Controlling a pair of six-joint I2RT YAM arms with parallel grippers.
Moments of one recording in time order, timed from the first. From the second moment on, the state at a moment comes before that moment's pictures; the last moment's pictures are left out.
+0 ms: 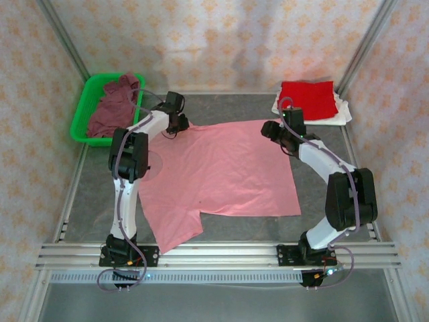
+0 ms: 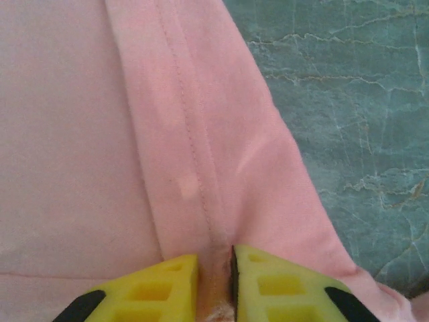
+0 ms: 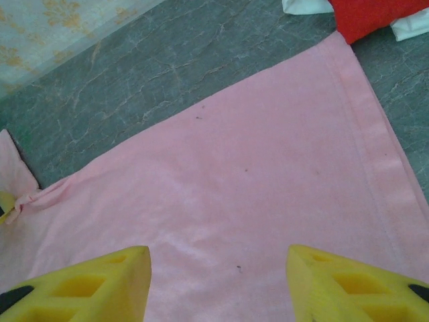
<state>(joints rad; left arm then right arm) -0.18 2.32 1.82 -0.54 -0.02 -0.52 0.18 1.58 1.05 -0.20 -0.11 0.54</state>
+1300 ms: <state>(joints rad) -0.20 2.34 1.88 -0.62 -0.09 -0.51 0.18 1.53 1.02 -0.20 -0.11 0.53</state>
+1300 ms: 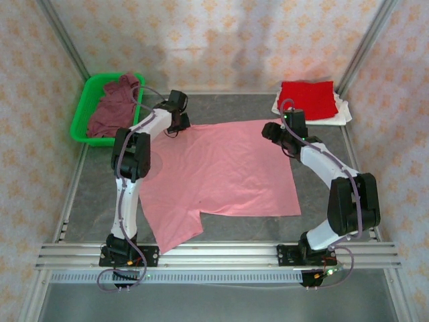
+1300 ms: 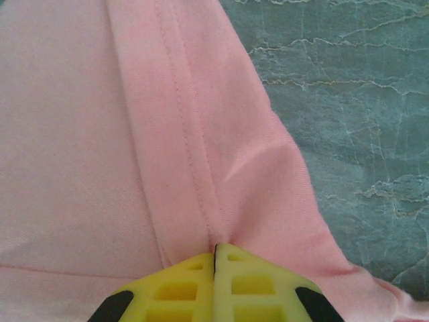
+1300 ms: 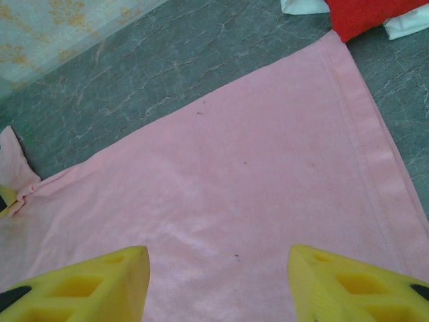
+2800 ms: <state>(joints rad) -0.26 2.62 2.49 -0.71 -0.06 -0.23 0.18 1.59 1.03 -0.20 -0.17 0.55</state>
